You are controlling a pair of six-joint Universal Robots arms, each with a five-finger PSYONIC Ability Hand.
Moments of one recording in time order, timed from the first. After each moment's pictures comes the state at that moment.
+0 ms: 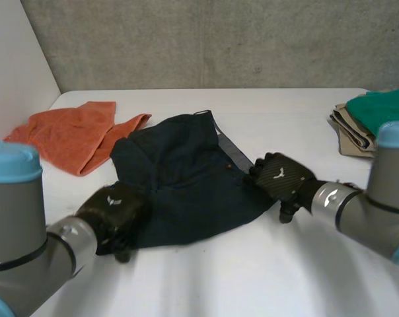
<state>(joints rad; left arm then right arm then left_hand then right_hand) 4.26 -1.78 -1.79 2.97 -1.51 3.48 1.86 -1.07 1.56 0.01 1.04 2.27 0.44 0.44 0.44 0.45 0.27 0.39 0.37 0.39 0.38 0.22</state>
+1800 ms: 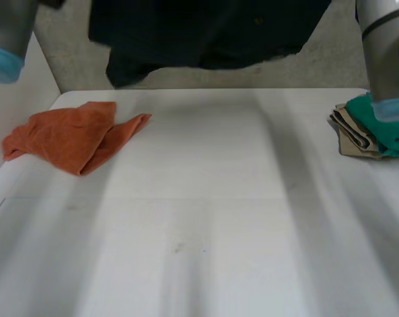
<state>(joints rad) 4.34 -2.12 -0.45 3.08 -1.50 3.02 1.94 -1.21 0.98 -0.39 1.51 2.98 1.16 1.20 1.19 1.20 1.02 1.12 1.17 1.19 1.20 1.01</state>
